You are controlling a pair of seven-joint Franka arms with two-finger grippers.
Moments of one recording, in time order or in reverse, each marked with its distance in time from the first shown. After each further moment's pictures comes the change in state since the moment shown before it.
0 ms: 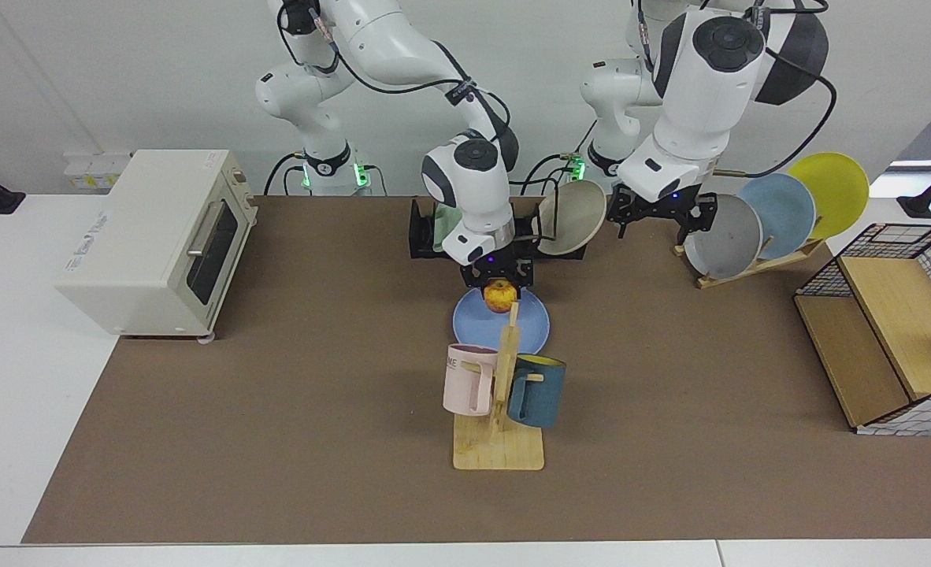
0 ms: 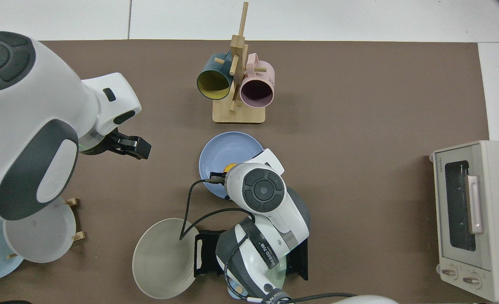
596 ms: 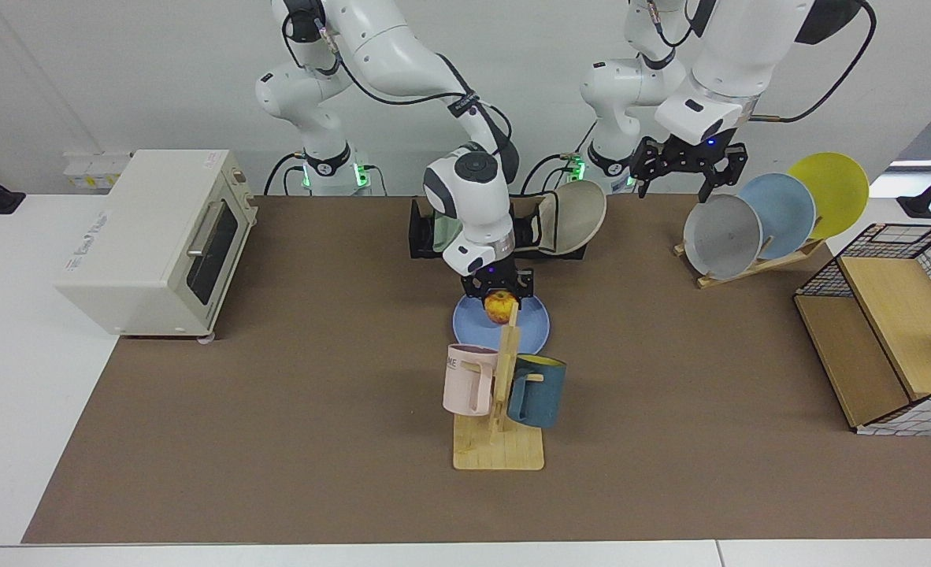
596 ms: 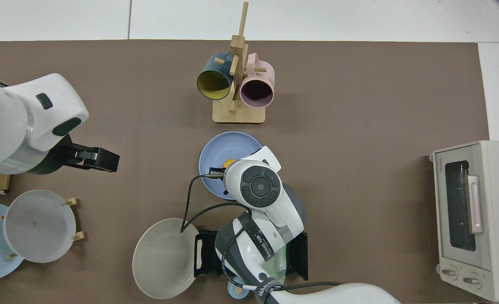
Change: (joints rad) left arm 0.010 -0.122 0.063 -0.020 -0.086 -0.072 0.000; right arm -0.003 0.045 -0.010 0.013 -0.001 0.056 -0.003
